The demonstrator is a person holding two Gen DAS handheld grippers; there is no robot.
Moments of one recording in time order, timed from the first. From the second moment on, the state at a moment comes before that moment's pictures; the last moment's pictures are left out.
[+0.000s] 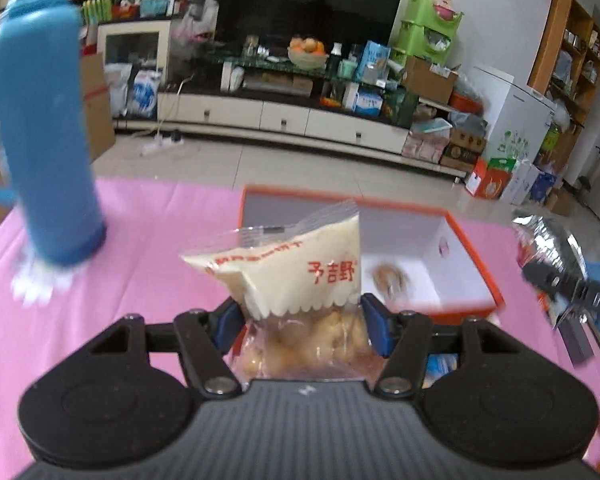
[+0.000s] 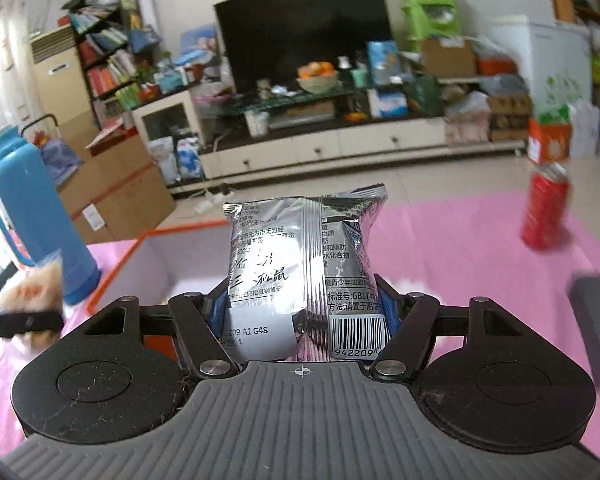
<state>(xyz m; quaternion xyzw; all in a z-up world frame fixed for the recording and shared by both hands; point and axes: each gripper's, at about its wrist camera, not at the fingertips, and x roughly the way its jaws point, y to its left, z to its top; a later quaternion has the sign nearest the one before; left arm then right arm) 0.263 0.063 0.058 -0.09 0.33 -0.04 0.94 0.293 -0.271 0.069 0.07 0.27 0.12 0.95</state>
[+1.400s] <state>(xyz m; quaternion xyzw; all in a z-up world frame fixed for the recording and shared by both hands) 0.089 0.046 0.023 -0.09 0.34 -0.01 0.94 0.122 -0.236 0.019 0.15 0.33 0.13 0.92</state>
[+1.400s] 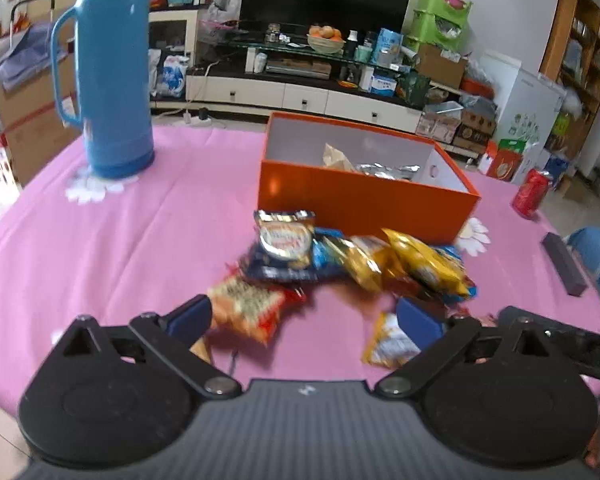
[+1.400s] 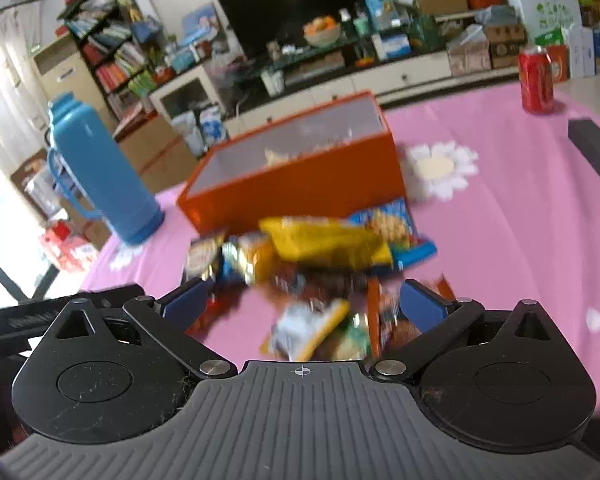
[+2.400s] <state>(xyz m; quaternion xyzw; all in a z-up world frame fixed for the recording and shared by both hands) 0.034 0.106 0.056 -0.11 0.32 0.04 0.94 0.047 -0.258 0.079 0.11 0.29 0.09 0.95</state>
